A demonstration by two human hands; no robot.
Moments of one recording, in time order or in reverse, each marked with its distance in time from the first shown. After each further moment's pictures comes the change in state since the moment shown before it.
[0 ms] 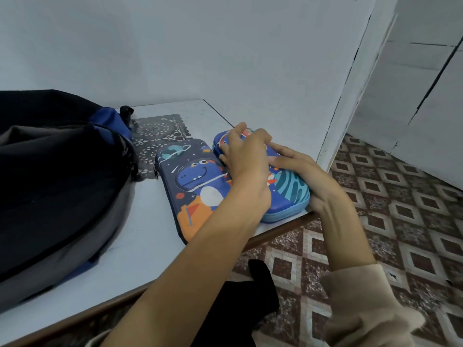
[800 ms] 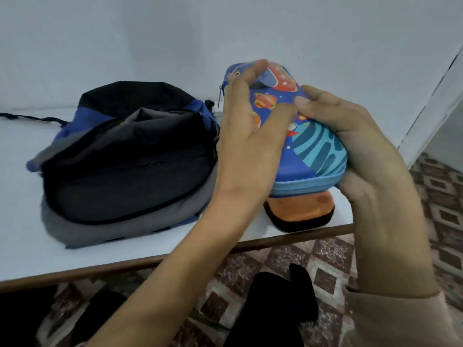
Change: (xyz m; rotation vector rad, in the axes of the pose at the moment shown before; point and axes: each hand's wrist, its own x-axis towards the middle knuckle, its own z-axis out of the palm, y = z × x) left_hand -0.058 0.054 -0.126 0.160 -0.006 0.673; right_hand -0.052 -0.071 0.215 0.106 -0.106 -0.155
